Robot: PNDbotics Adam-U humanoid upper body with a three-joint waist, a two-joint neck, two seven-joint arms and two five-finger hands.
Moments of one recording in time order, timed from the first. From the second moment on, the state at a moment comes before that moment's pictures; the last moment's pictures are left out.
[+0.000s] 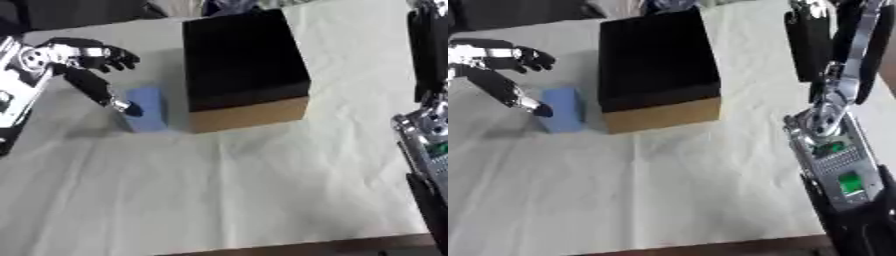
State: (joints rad) left arm -0.97 0.54 -0.33 -1.23 -0.45 0.24 -0.83; right arm -0.50 -0.35 0.17 -1.98 0.17 0.16 -0.73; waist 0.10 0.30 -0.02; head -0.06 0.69
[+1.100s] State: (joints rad) left arm -0.97 0.48 -0.33 -1.17 -0.53 0.22 -0.79; right arm -0.51 -0.35 0.18 -1.98 0.15 0.15 -0.75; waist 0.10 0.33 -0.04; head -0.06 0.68
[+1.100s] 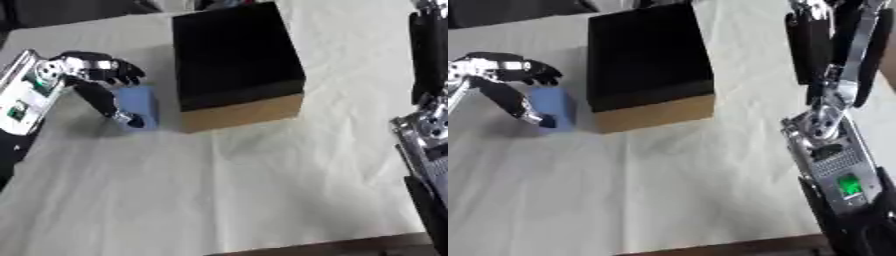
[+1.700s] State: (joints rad) left arm -0.97 0.48 -0.34 -1.22 -0.55 0.28 -0.69; right arm -0.51 -0.35 0.18 -1.98 0.15 0.15 -0.75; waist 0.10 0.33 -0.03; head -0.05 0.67
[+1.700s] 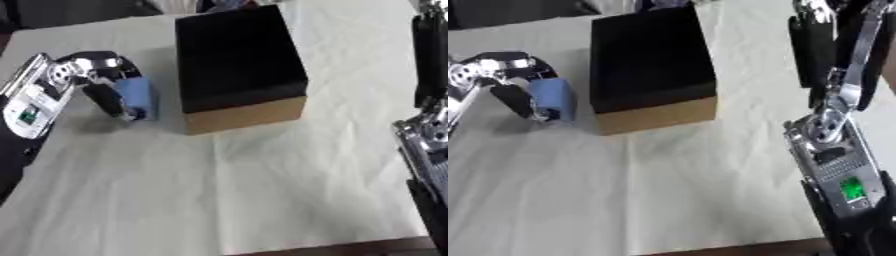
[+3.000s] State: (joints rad) left arm -1.10 0.43 -0.25 -1.49 -0.68 0.28 -0.26; right arm -0.55 -0.32 0.18 -1.98 0.15 0.14 -0.73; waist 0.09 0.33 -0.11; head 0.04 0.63
